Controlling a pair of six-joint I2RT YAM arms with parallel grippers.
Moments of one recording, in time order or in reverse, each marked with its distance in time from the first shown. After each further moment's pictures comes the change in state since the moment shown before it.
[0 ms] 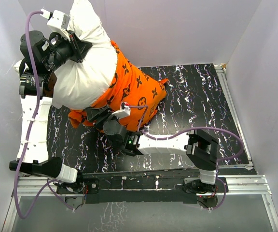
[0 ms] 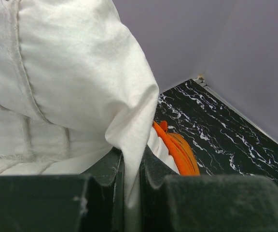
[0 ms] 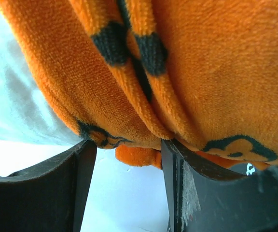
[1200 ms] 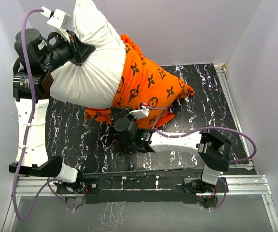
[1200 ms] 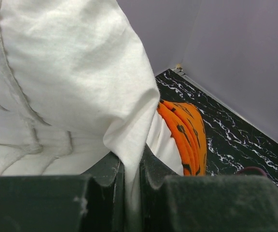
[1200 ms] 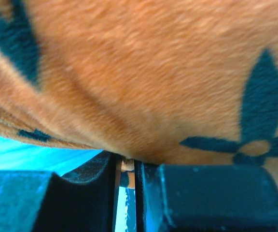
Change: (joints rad) left arm -0.014 0.011 0.152 -0.174 0.080 0.010; right arm -0.082 -0.130 -0.179 -0.164 0.161 0.064
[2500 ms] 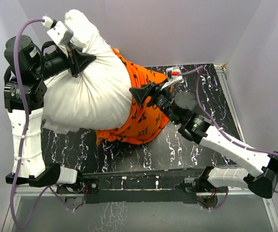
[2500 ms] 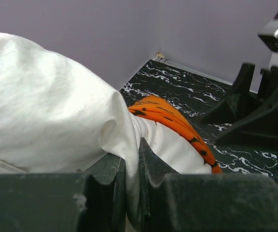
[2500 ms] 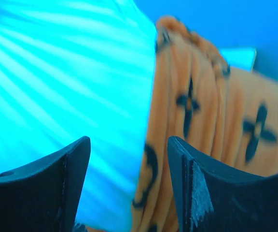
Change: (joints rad) left arm 0.001 -0.068 -0.005 -0.078 0.182 0.219; right arm -0.291 -0.568 -0.135 -0.106 -0.696 -0.755
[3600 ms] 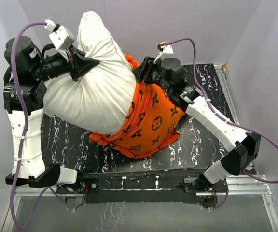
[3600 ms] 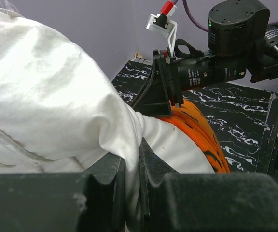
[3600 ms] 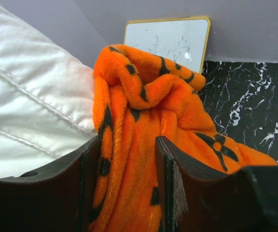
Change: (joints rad) left arm 0.000 -0.018 -0.003 -0.016 0.153 0.029; right arm -0.246 0.355 0.516 -0.377 -0.191 -0.001
